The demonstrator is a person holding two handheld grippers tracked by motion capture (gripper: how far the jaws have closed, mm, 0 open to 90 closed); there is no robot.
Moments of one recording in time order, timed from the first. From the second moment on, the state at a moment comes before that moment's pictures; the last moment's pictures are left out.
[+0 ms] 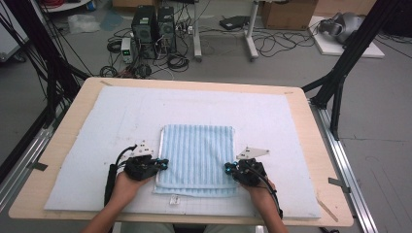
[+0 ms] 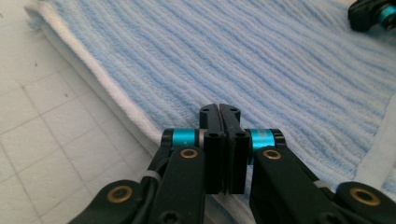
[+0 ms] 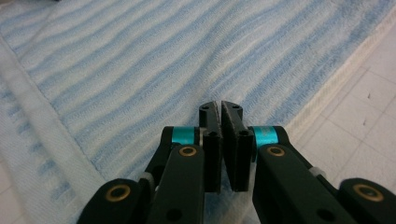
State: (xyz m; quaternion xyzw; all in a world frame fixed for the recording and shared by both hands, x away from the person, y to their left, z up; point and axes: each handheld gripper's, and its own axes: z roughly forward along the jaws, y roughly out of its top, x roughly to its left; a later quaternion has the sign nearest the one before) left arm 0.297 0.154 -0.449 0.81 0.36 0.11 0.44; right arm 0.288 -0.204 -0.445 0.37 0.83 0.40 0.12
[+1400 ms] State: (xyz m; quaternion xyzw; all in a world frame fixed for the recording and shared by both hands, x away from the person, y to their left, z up) left arm 0.283 0.162 -0.440 0.78 0.35 0.07 0.51; right arm 0.257 -0.187 -0.444 0.22 0.88 0.41 0.04
